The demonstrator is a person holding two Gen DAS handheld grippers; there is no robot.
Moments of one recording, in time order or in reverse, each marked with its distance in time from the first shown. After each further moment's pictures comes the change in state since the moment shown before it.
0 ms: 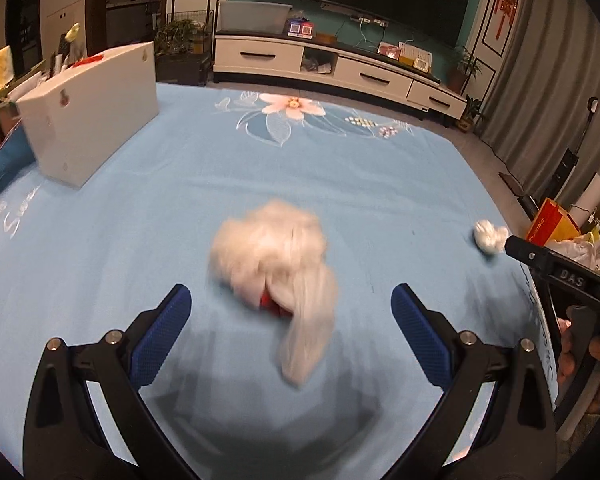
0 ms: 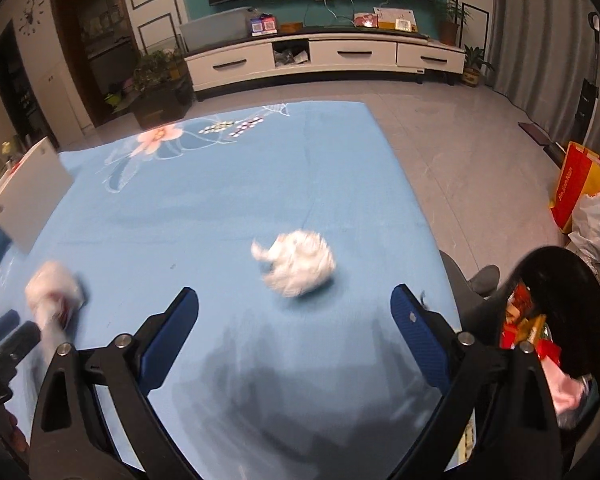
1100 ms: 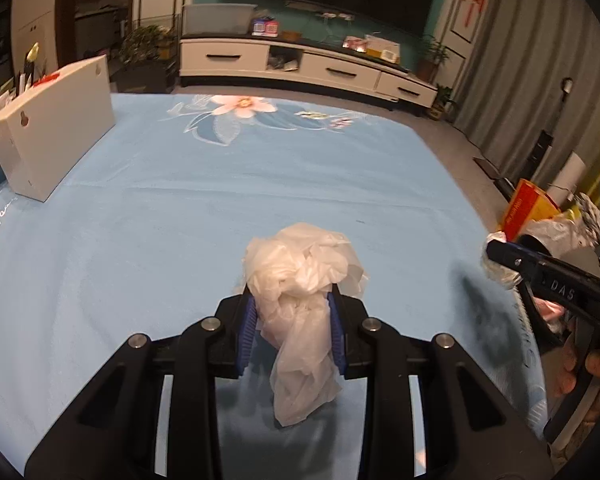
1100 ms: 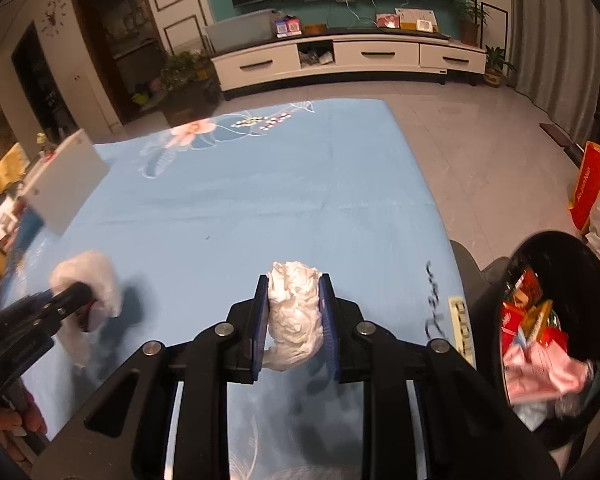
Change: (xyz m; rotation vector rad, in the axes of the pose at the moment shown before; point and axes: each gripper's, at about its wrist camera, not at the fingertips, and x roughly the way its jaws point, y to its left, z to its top) left arm -0.014 -0.043 -0.013 0.076 0.002 -0.095; right arm -0.062 -0.003 -0.041 -0.040 -0.032 0.113
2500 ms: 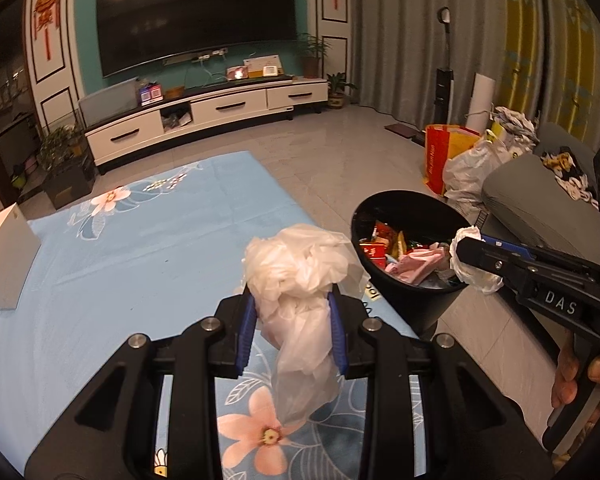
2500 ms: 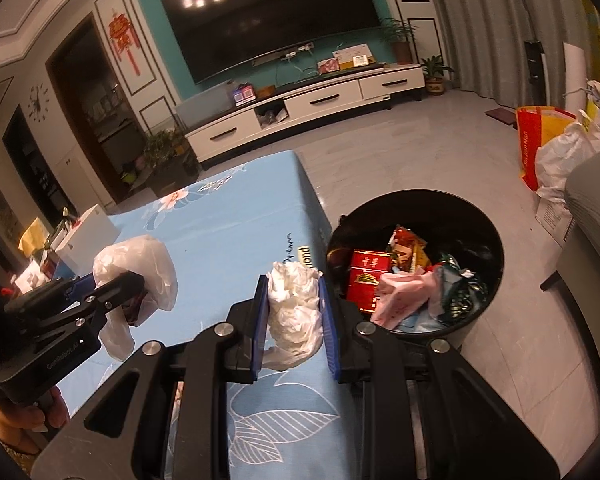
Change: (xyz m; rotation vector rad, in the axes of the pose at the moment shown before) left arm -0.092 -0.201 -0.034 0.400 -0.100 -0.132; right arm -0.162 -0.109 -0.084 0.220 -0.214 -0.023
